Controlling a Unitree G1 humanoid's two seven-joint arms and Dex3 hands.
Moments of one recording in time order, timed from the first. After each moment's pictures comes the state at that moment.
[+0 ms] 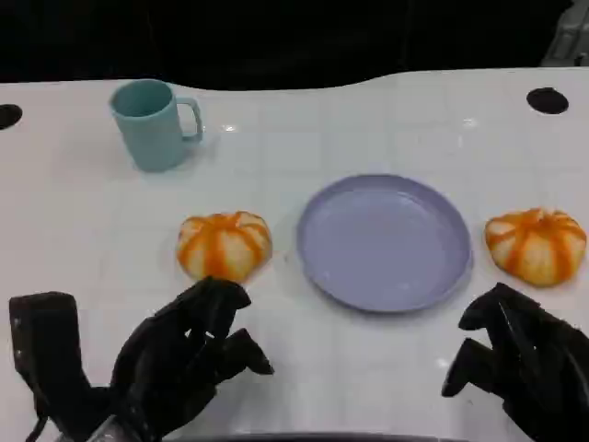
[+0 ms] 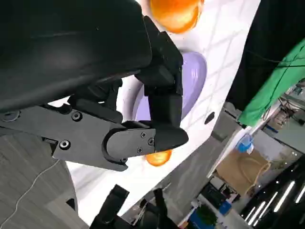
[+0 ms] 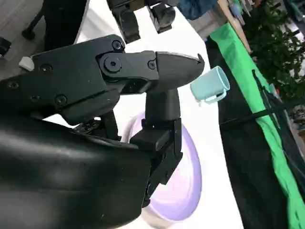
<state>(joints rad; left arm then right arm) 0.06 -0.04 0.09 -0.15 -0.56 0.56 -0.26 0.23 -0.02 -0.06 -0.40 0.46 0.51 0.19</state>
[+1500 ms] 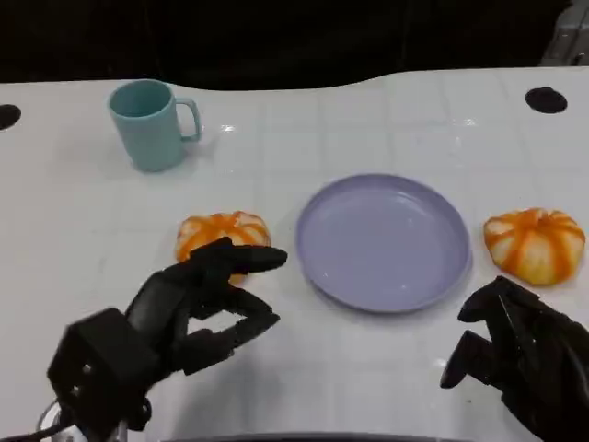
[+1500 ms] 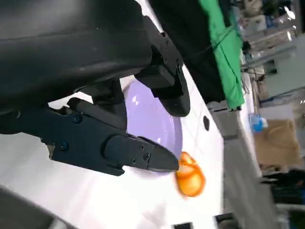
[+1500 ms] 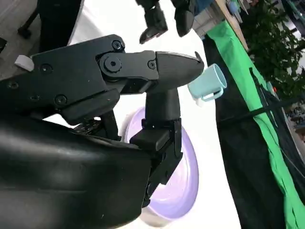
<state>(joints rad) 0.01 0.10 -0.08 -0.03 0.01 -0.14 -0.29 0.21 -0.01 -0.06 -0.39 0.46 0.51 0.17</state>
